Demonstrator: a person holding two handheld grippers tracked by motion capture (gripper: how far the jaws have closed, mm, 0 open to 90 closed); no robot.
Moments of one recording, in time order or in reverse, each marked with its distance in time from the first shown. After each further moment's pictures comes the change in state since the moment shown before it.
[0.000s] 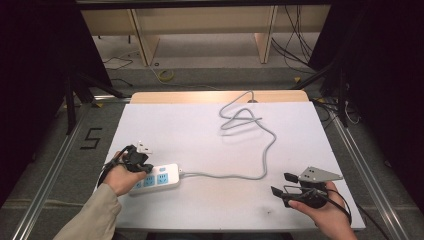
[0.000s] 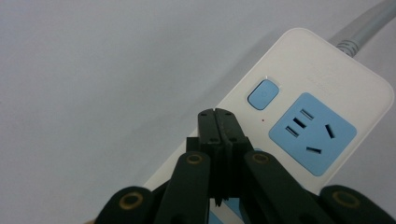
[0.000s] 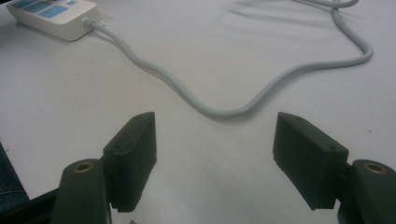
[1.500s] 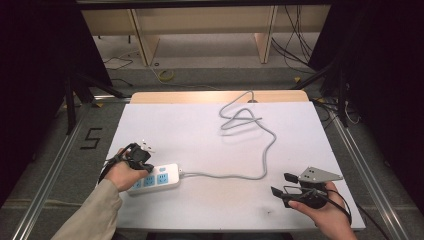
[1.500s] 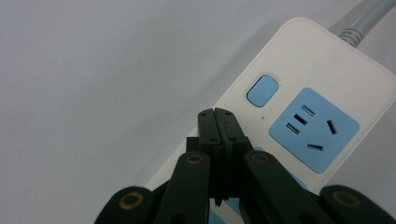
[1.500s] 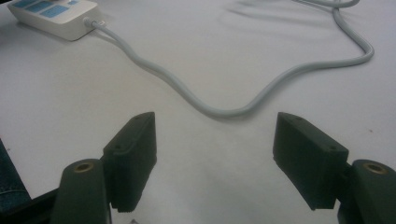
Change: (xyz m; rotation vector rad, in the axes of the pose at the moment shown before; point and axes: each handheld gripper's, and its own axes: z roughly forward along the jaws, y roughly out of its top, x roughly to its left) left arm 0.001 0.008 0.003 0.064 -0.014 0.028; right arm 0.000 0.000 0.000 0.000 0.002 -0.003
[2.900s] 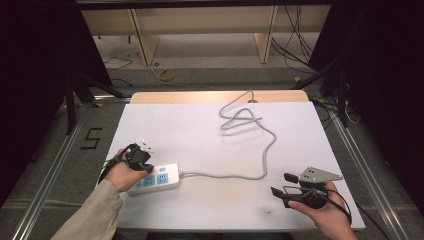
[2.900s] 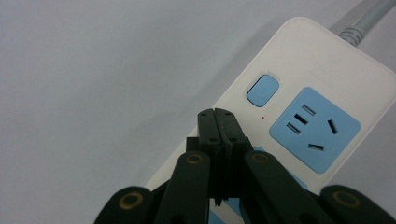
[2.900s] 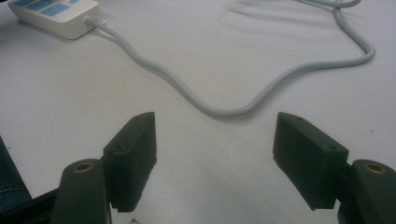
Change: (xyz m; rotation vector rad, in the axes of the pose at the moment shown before) left arm 0.000 -0.002 0.000 -0.014 0.001 0.001; right arm 0.000 0.000 0.000 0.004 0.001 -0.005
